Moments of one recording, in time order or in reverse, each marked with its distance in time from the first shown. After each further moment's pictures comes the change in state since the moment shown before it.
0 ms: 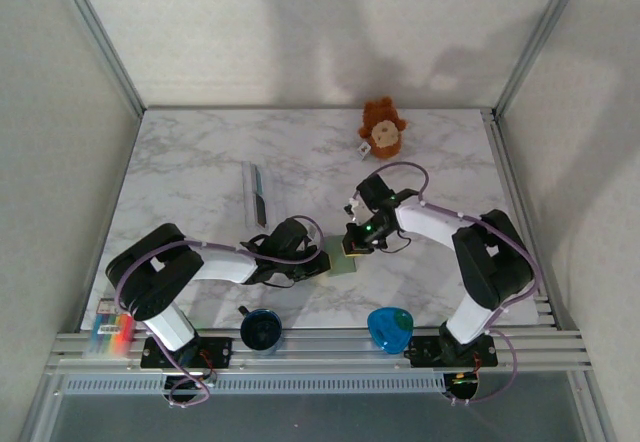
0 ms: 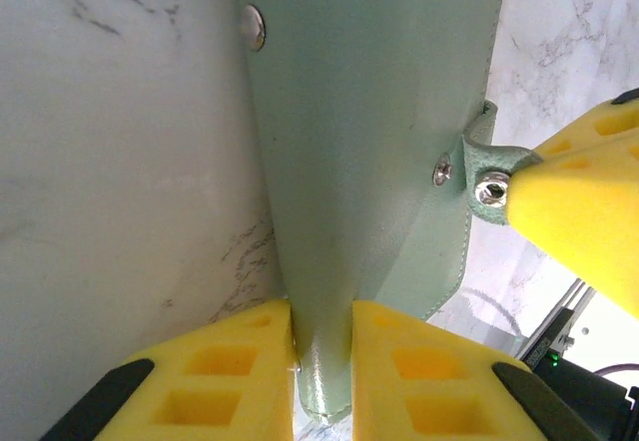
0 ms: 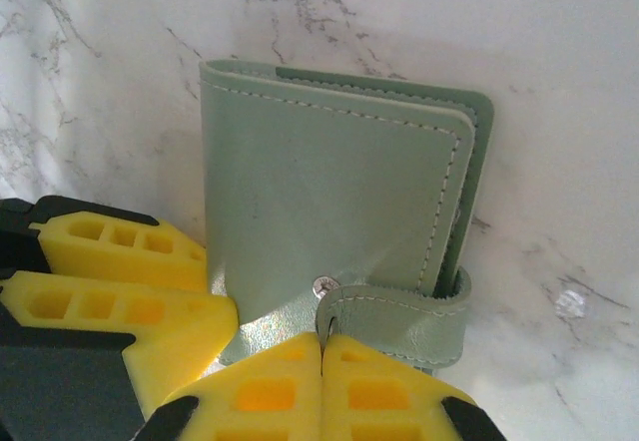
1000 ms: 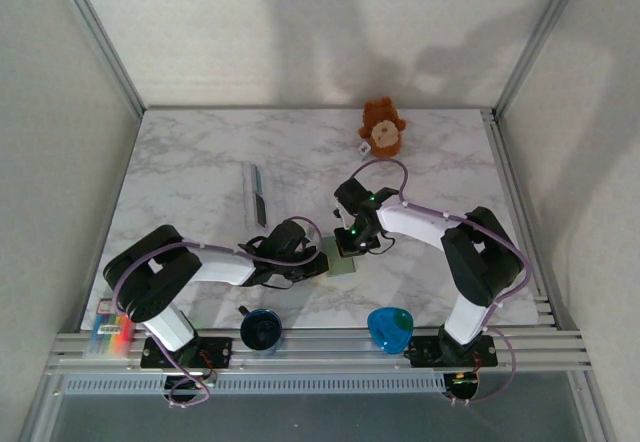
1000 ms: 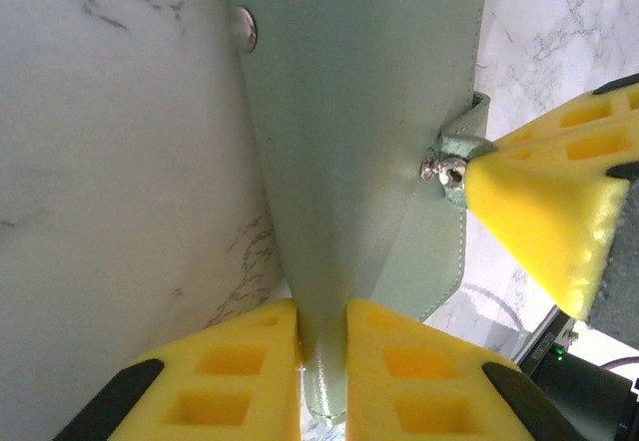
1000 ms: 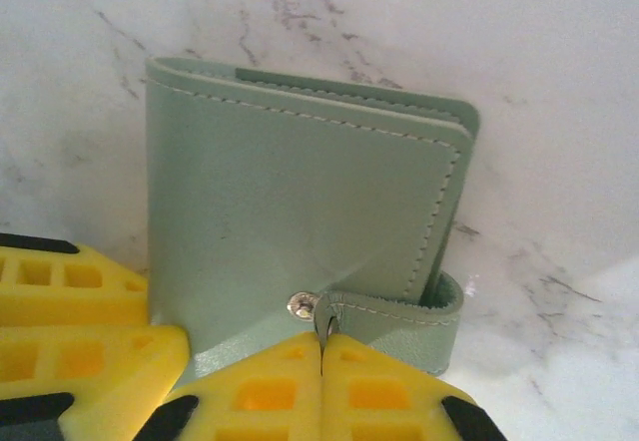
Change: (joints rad) left arm 0.000 -0.014 -0.029 0.031 -0.004 0.018; right arm 0.126 0.043 0.094 -0.097 0.261 0.043
